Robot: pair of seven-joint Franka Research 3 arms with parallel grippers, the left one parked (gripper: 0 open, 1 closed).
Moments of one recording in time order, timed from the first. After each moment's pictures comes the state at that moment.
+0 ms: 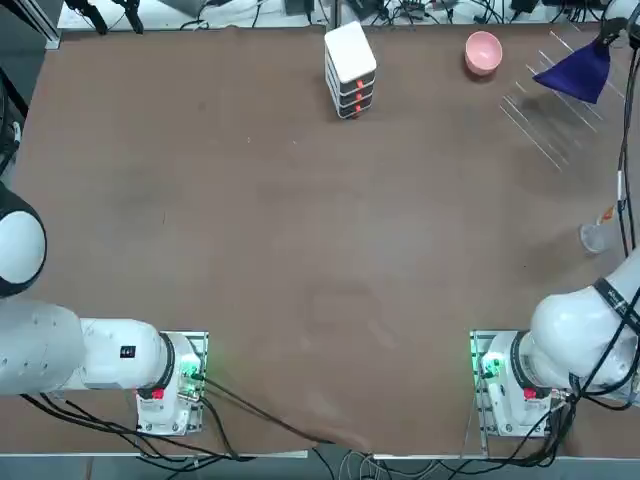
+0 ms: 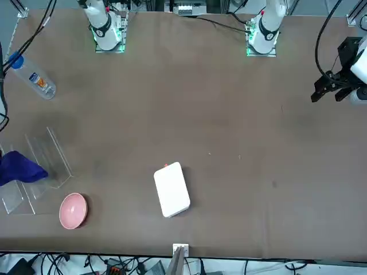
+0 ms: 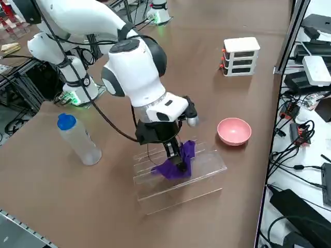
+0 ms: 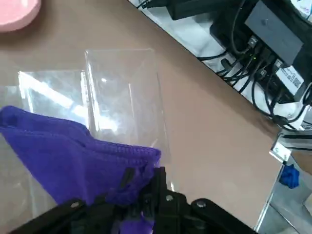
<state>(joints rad) -0.43 0.58 0.00 -1.50 0.02 2.46 -1.02</state>
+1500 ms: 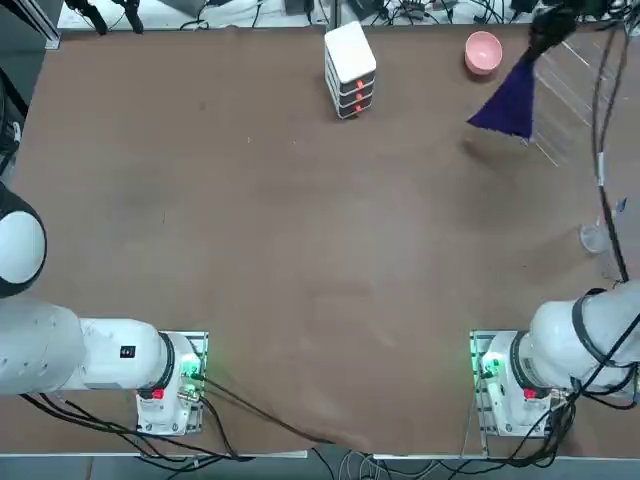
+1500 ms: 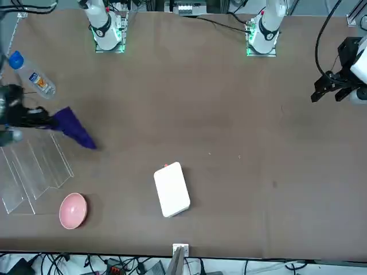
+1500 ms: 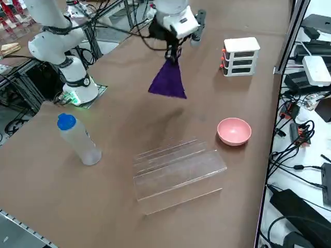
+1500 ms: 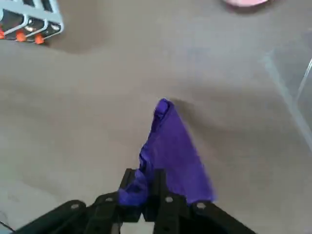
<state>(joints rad) -0.25 0.23 0.22 -1.63 0.20 1.66 -0.20</state>
